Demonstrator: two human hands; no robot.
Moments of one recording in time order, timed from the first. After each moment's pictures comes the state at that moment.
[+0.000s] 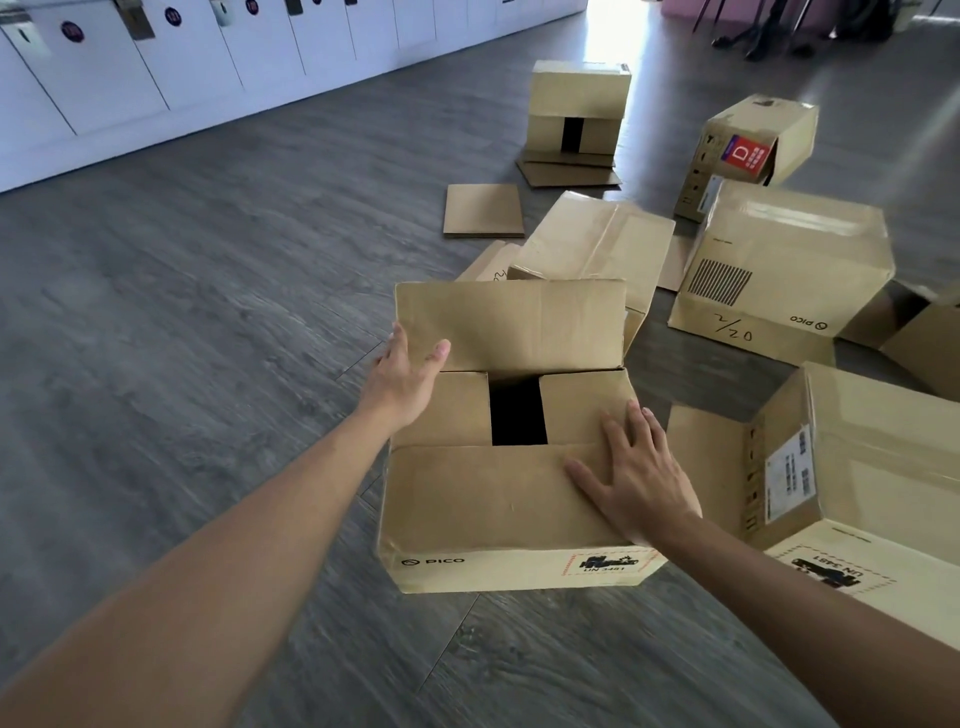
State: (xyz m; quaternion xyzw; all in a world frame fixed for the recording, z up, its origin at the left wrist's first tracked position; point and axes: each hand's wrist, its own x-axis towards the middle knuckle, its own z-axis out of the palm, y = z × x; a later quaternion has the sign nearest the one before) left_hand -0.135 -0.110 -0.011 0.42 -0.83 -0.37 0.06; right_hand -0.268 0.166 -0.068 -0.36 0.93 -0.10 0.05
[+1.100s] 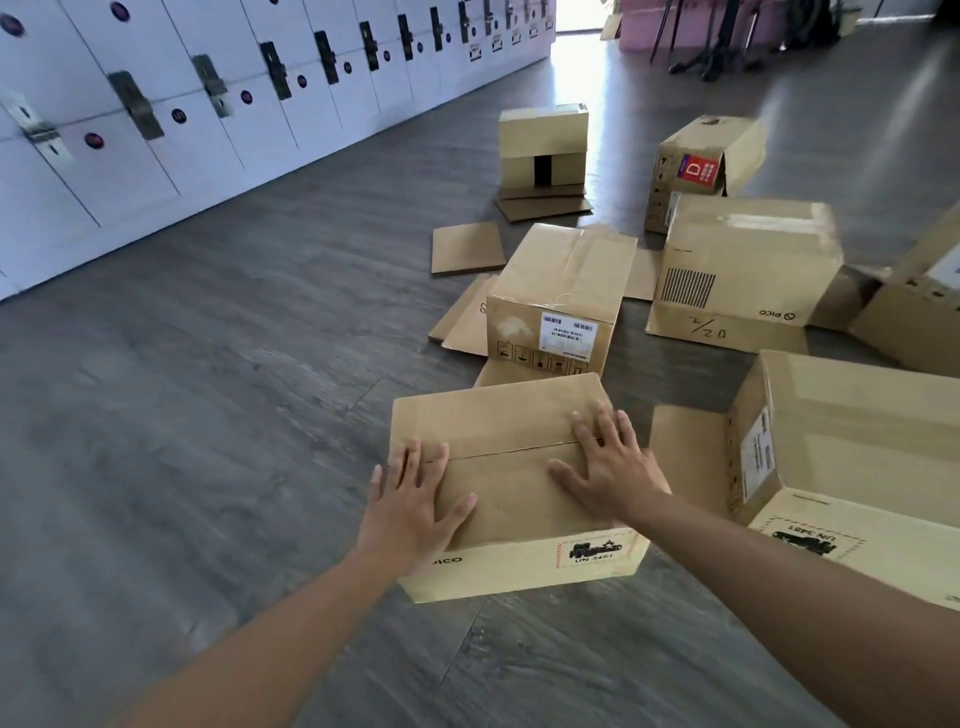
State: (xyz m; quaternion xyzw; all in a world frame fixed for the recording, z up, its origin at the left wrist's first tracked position) left_hand -0.057 -0.026 -0.059 0.29 -0.95 -0.08 -0.07; right_hand -0.268 0.166 -0.062 -0.36 0.92 -0.09 0.13
